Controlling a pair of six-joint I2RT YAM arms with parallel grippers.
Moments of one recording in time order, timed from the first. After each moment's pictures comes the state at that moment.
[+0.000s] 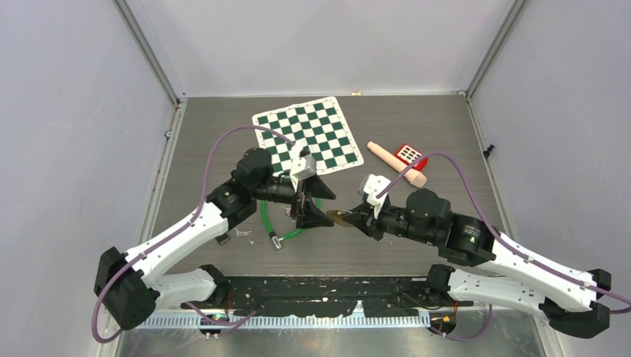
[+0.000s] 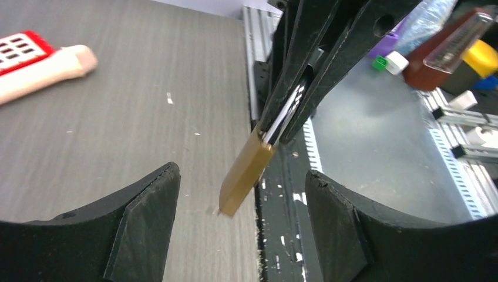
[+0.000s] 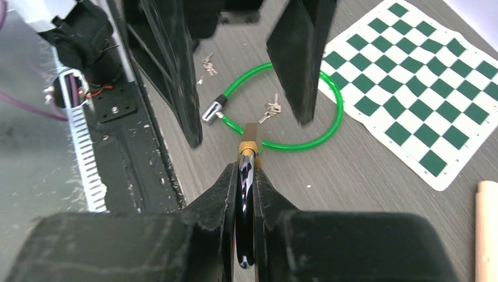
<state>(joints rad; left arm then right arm) -0.71 1.11 0.87 0.04 0.92 -0.09 1.11 0.72 0.86 -0.41 0.02 -0.03</state>
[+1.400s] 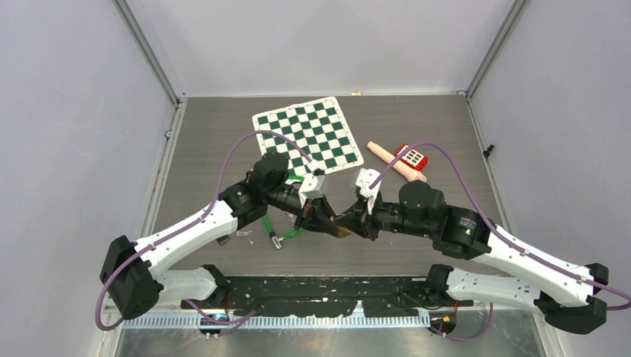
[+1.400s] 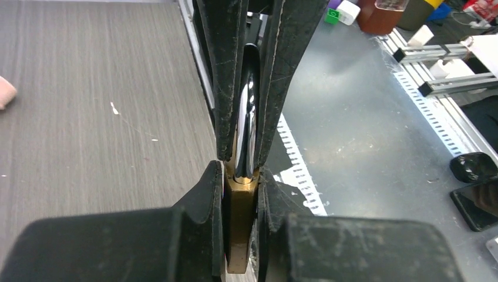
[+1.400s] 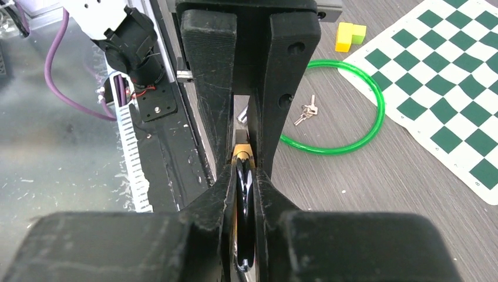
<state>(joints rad) -0.80 1.21 0.91 -0.05 1.09 0.11 1.10 0.82 0.98 -0.46 -0.13 0.04</state>
